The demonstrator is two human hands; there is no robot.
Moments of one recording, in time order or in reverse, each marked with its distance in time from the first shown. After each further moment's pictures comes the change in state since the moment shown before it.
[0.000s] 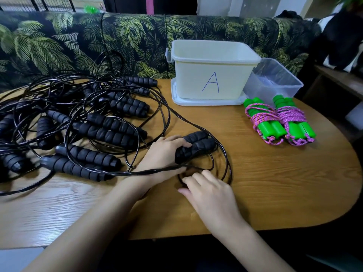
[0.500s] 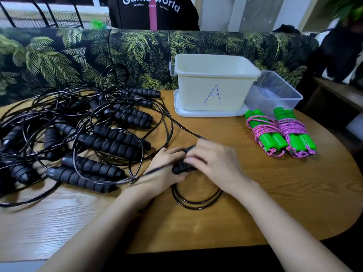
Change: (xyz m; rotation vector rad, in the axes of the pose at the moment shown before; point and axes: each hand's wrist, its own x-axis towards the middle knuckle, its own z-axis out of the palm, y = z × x) left_hand 0.006 -0.021 0.014 -0.164 0.137 0.170; right_hand 0.082 0.054 -0.019 0.382 -0.001 -0.052
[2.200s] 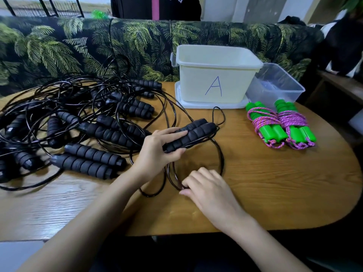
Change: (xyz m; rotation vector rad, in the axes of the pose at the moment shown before) left_hand -0.011 0.003 -0.017 -0.195 0.257 -0.025; right_hand -0.073 -0.036 0.034 -0.199 -0.113 -0.078
